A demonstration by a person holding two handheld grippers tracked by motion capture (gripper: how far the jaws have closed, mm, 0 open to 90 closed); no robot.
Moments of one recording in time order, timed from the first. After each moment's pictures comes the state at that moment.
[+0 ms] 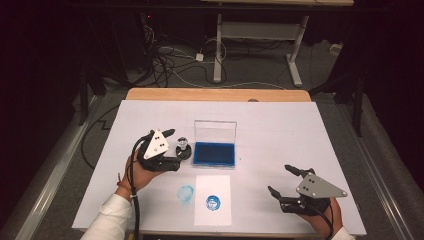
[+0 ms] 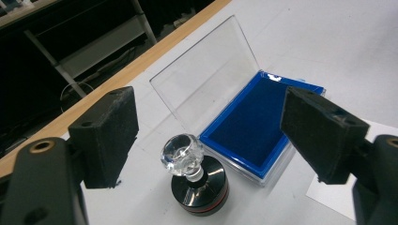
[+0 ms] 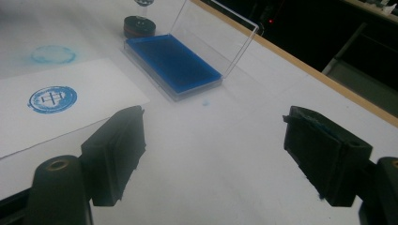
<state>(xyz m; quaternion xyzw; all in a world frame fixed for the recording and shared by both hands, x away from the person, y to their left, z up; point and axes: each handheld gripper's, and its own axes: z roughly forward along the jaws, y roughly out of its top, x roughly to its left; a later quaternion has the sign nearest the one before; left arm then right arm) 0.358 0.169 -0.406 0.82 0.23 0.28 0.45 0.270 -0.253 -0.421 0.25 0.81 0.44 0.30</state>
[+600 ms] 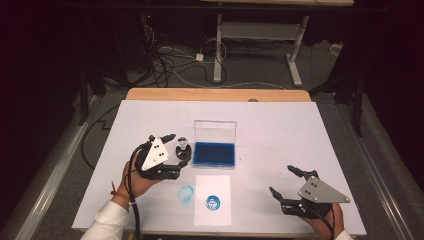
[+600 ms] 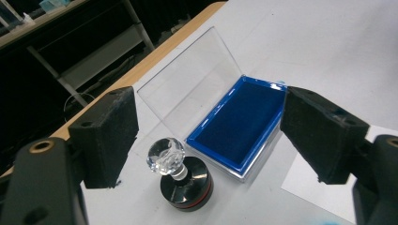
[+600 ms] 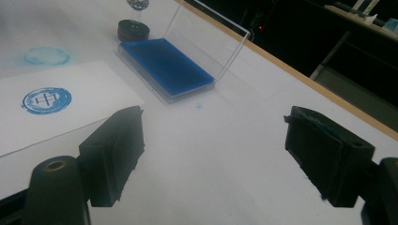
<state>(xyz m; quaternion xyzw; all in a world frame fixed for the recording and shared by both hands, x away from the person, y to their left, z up) 0.329 0.168 -0.398 0.82 0.20 0.29 0.44 0.262 -0.255 -0.420 0.25 0.80 0.44 0.32</state>
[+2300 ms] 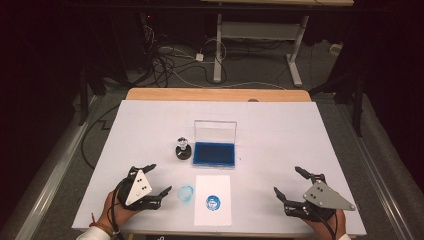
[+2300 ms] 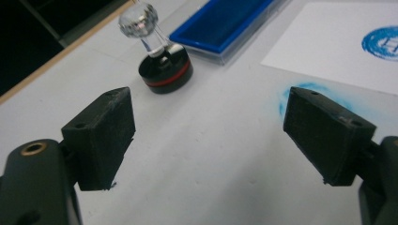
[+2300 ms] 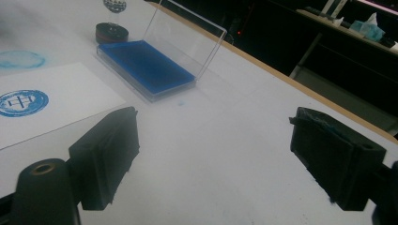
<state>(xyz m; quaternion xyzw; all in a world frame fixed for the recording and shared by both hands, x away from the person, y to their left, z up) 0.282 0.215 -0.472 0.84 0.23 0.29 0.39 0.256 -0.263 -0.431 0.27 0.77 0.45 0.35</state>
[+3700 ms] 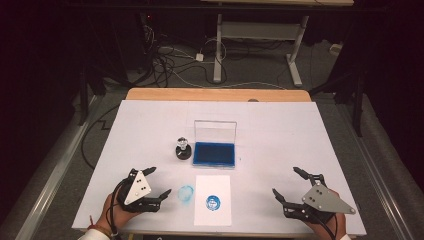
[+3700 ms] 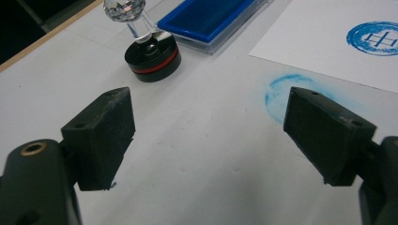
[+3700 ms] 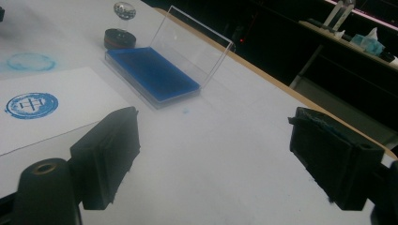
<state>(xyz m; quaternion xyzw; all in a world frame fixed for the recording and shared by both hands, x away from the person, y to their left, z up) 0.281 0.217 -0.470 0.85 0.24 0.26 0.40 0.250 -0.259 -0.425 0.25 0.78 0.45 0.36</state>
